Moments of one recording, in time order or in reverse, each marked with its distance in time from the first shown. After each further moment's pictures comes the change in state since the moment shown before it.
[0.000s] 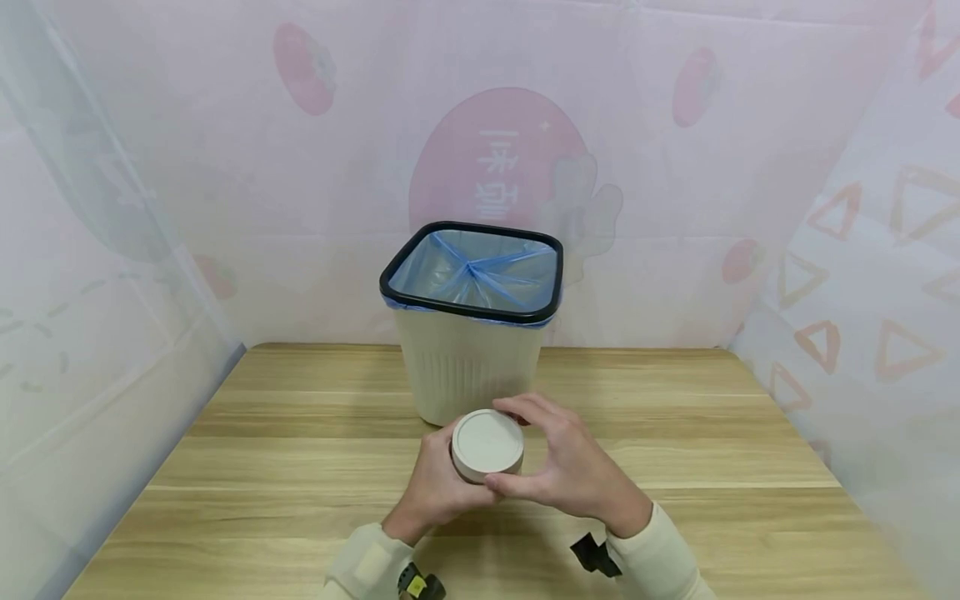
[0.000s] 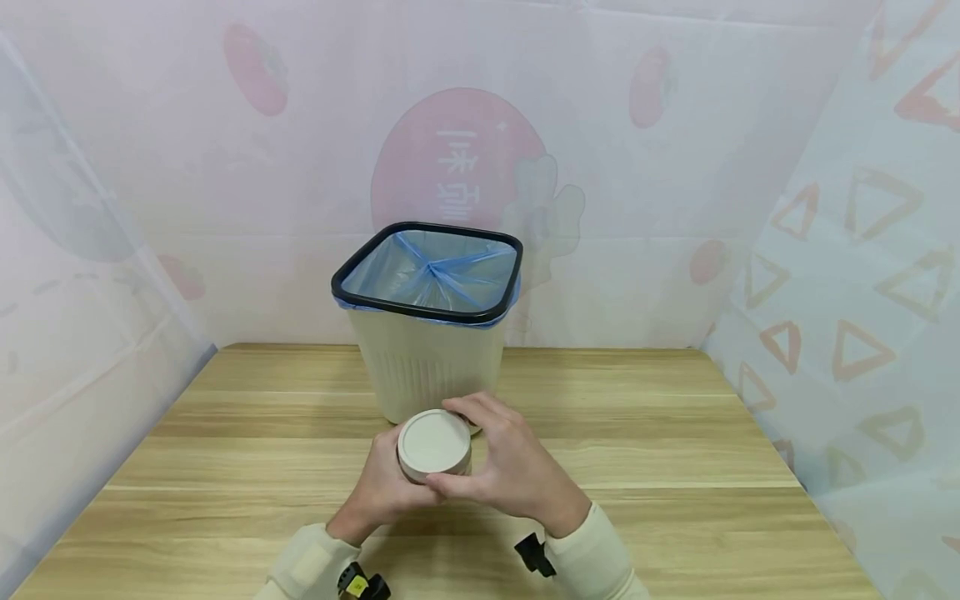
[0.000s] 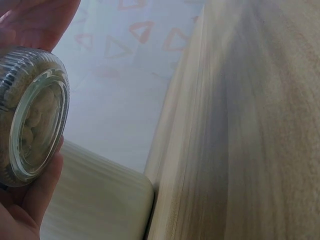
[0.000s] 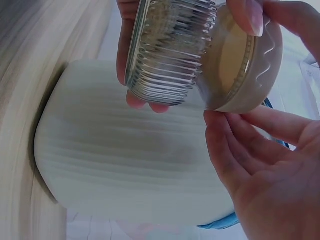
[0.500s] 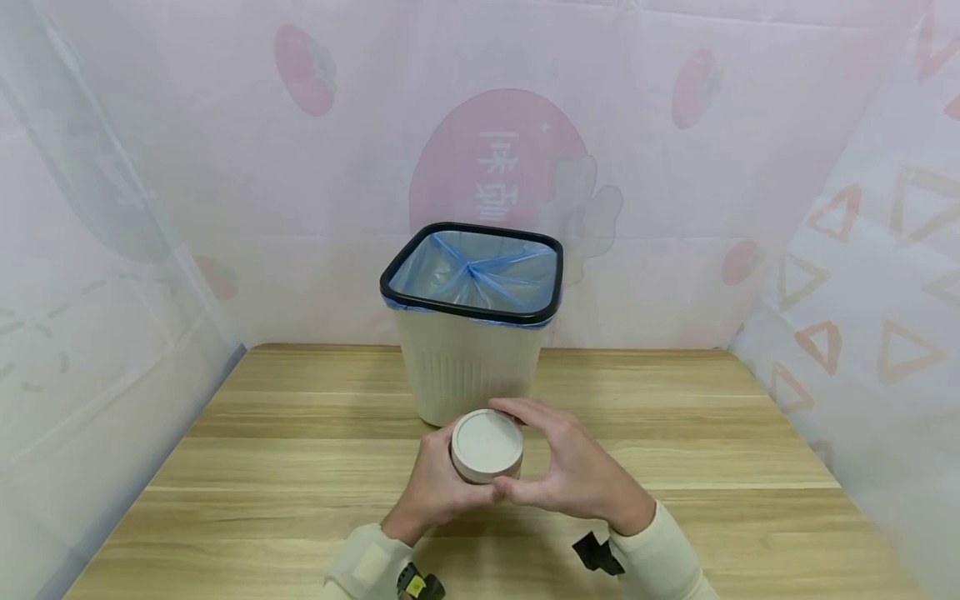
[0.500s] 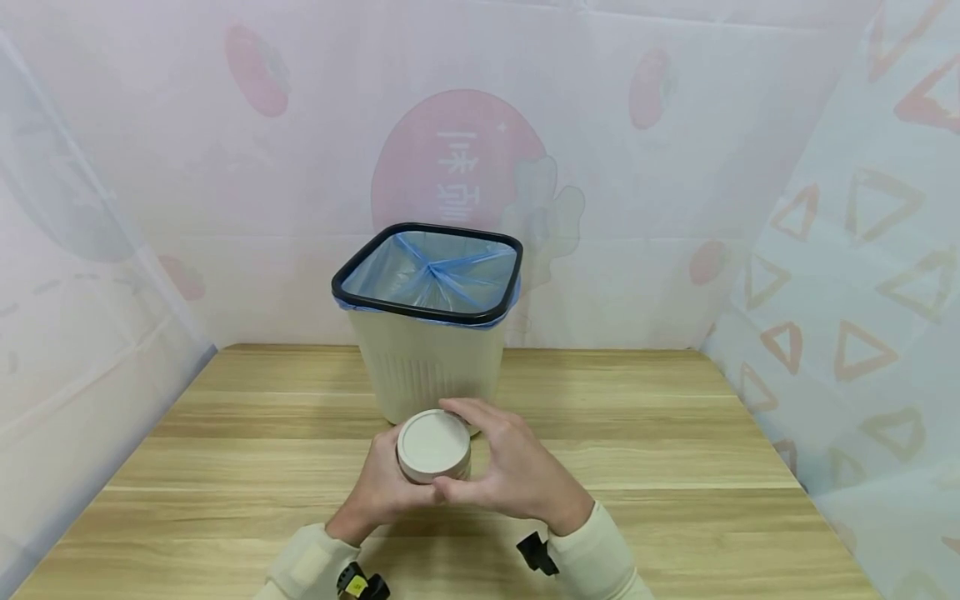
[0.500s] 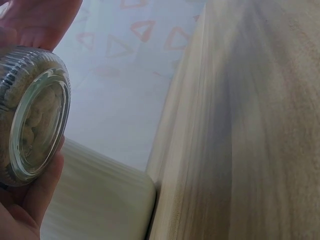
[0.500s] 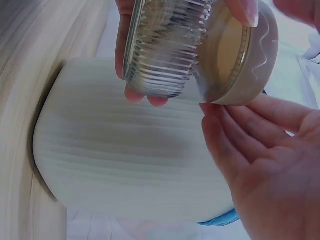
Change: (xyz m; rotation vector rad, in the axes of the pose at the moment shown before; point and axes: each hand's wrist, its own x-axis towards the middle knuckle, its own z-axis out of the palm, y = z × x) left_hand 0.001 0.000 -0.002 -0.015 -0.020 0.013; right_hand -0.002 0.000 -0.004 0.042 -0.051 0.004
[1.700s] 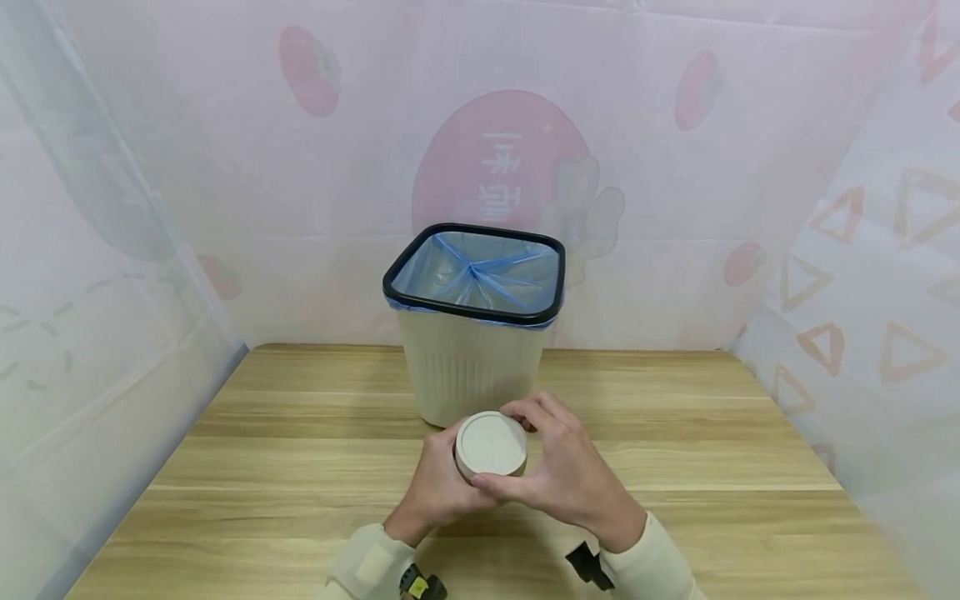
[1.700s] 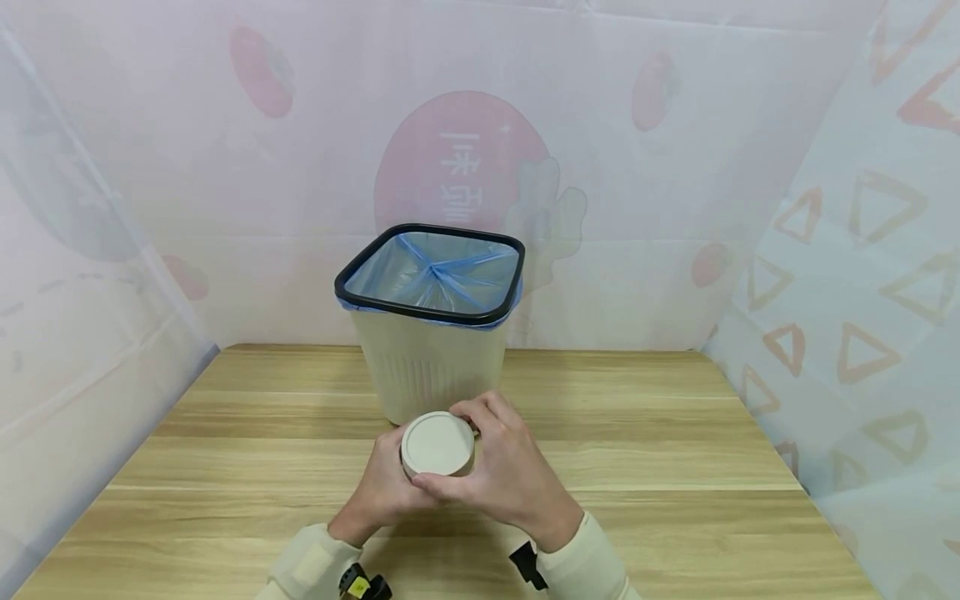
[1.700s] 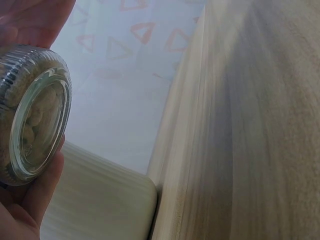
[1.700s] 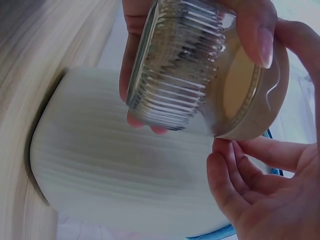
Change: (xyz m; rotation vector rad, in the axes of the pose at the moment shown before) left_hand 0.000 0.001 0.000 0.051 0.003 0.020; right_hand 0.001 -0.013 0.014 -0.130 0.176 0.062
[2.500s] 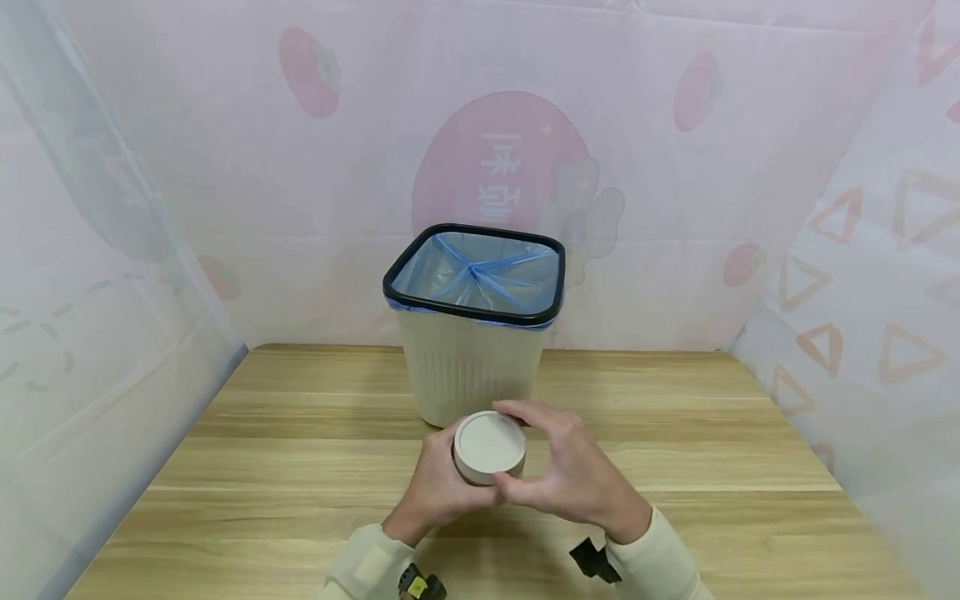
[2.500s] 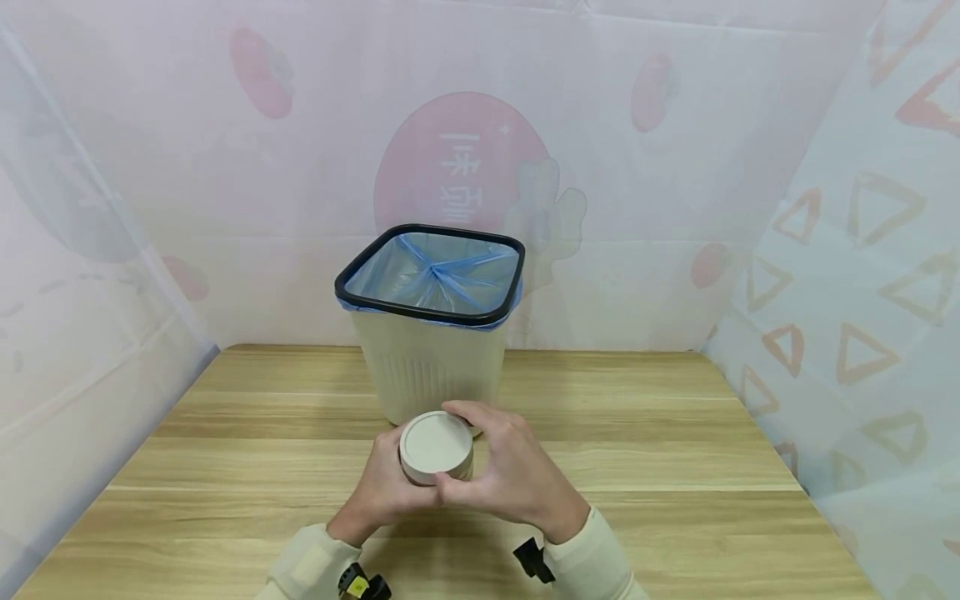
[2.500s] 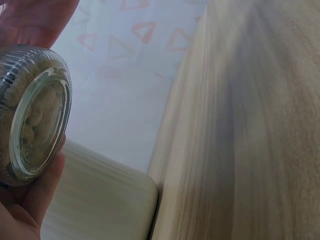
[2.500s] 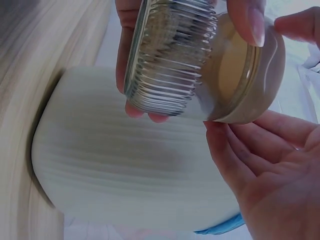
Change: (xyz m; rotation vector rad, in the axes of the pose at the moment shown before) left_hand 0.000 -0.001 -0.001 -0.039 0.000 -0.002; right_hand 0.002 0.007 -0.009 0.098 -0.092 -0.069
